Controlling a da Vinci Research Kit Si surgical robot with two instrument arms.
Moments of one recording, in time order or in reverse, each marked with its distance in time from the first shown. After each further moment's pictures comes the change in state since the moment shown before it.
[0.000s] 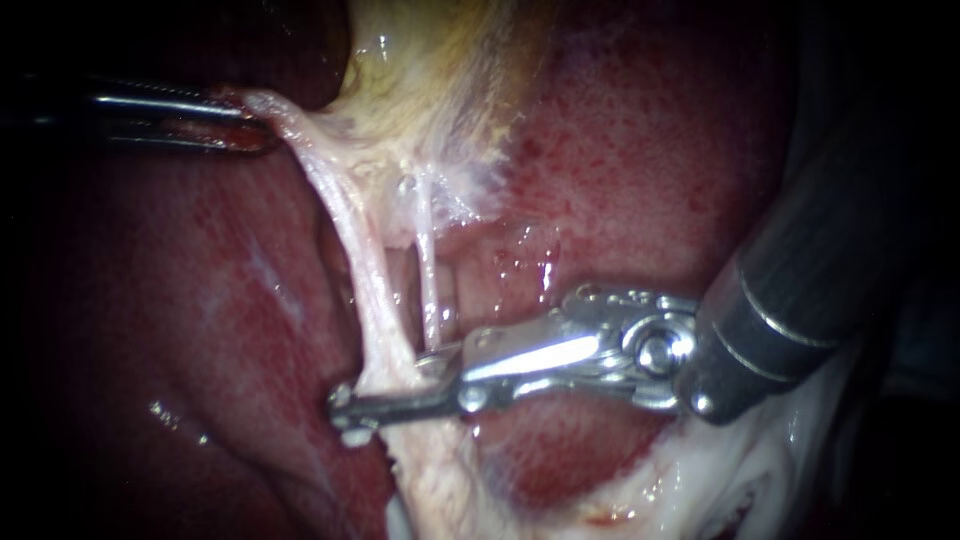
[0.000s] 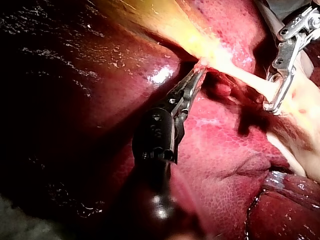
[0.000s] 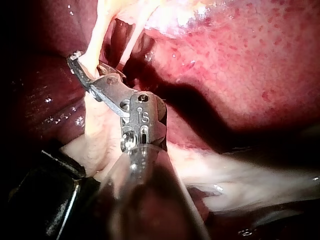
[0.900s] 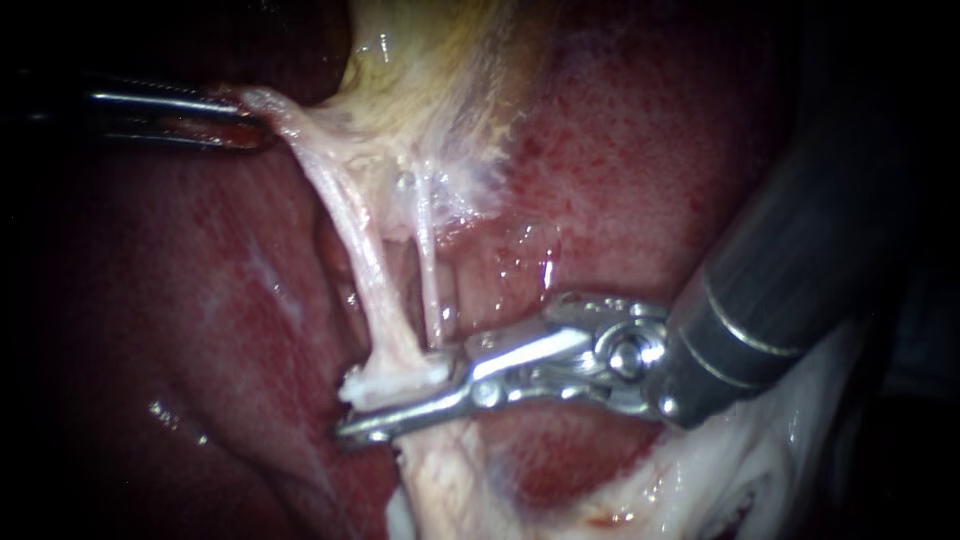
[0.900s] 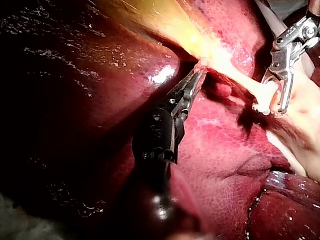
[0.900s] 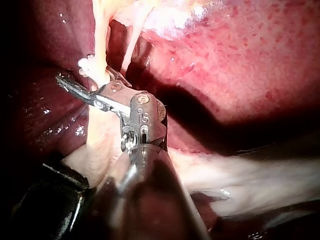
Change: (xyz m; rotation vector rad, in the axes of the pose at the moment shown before) right arm 0.000 0.003 0.001 -0.120 0.092 -0.046; left arm 0.000 0.000 0.000 -0.002 0.000 -0.006
